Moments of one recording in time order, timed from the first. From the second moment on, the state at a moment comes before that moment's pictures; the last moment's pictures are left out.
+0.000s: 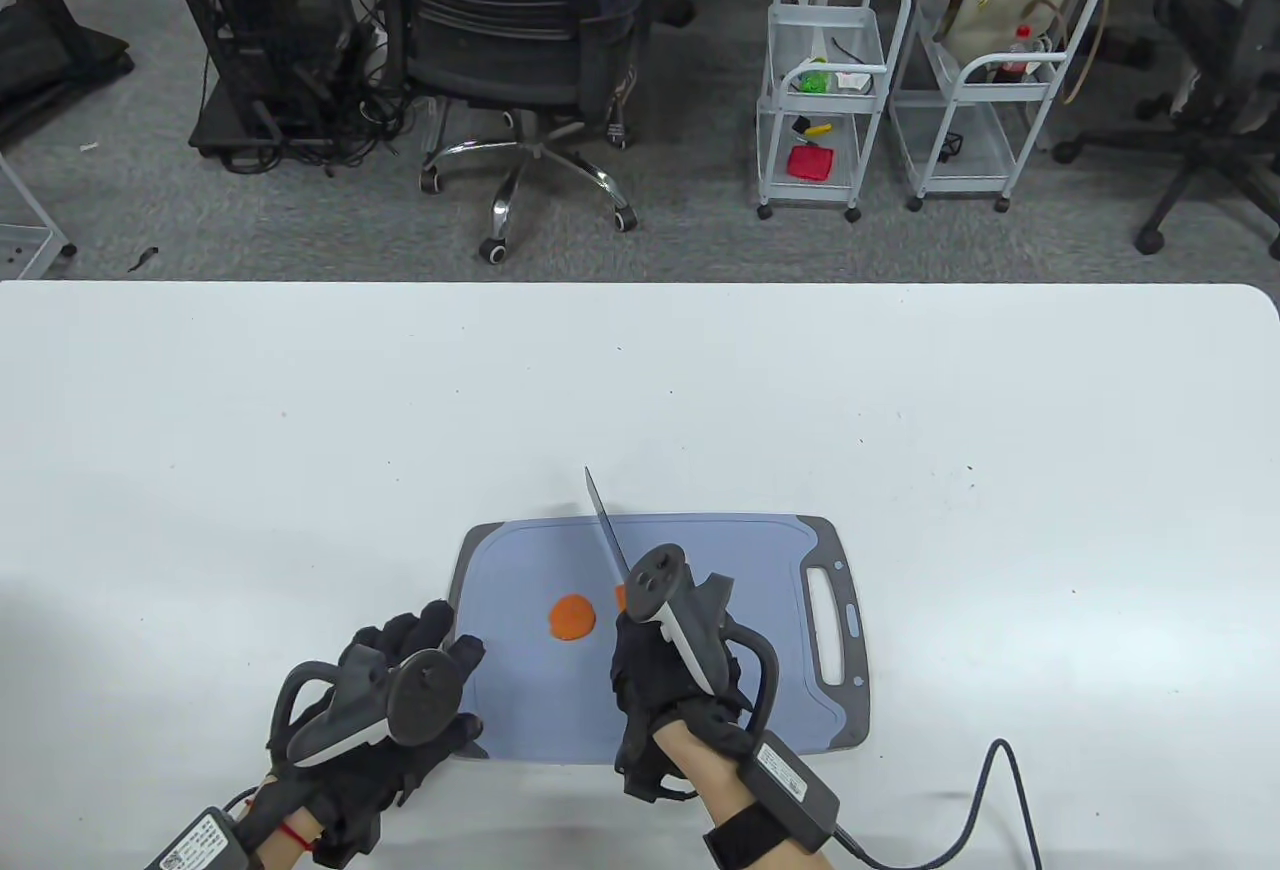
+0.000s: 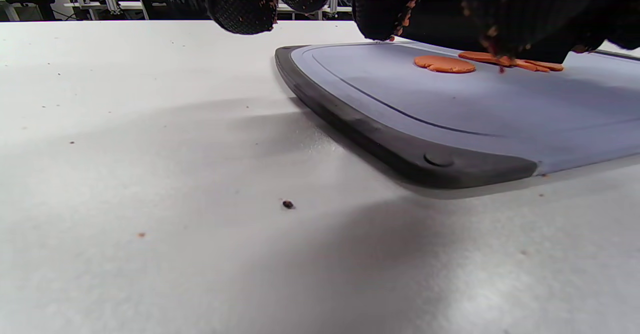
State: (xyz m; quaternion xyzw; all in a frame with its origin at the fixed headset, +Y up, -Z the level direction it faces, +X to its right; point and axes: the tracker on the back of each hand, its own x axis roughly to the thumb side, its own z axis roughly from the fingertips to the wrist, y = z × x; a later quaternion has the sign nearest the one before) left_hand -0.236 -0.734 -0.237 -0.14 -0.17 -0.01 0.98; right_hand 0.010 -0.739 -0.287 -0.16 0.20 0.95 0.16
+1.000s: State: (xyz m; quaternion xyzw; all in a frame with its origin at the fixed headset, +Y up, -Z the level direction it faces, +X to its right) left_hand -0.233 -0.739 -0.242 -0.16 -0.16 -0.02 0.97; right_hand 0.018 -0.751 -0.296 -0.16 0.19 0.95 0.16
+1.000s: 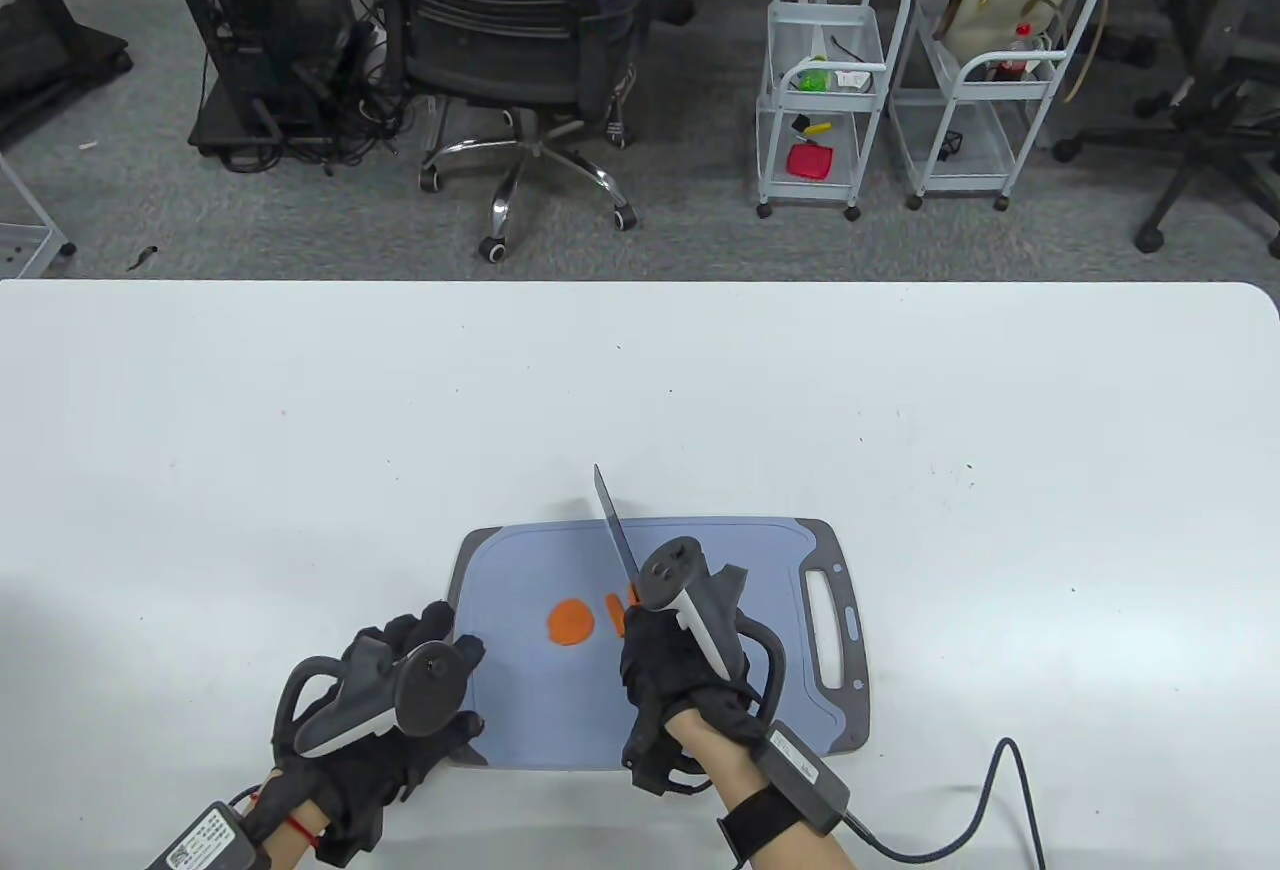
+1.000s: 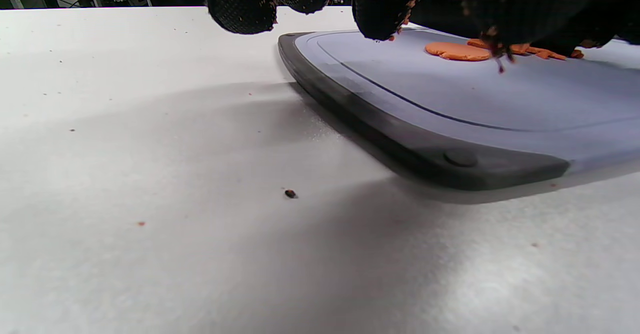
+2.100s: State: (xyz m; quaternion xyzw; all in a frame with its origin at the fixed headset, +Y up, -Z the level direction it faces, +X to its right) left_hand -0.241 -0.736 -0.241 -0.16 -0.15 -0.02 0.98; right_hand 0.005 -0.730 -0.284 -0.14 0.18 0.96 0.16
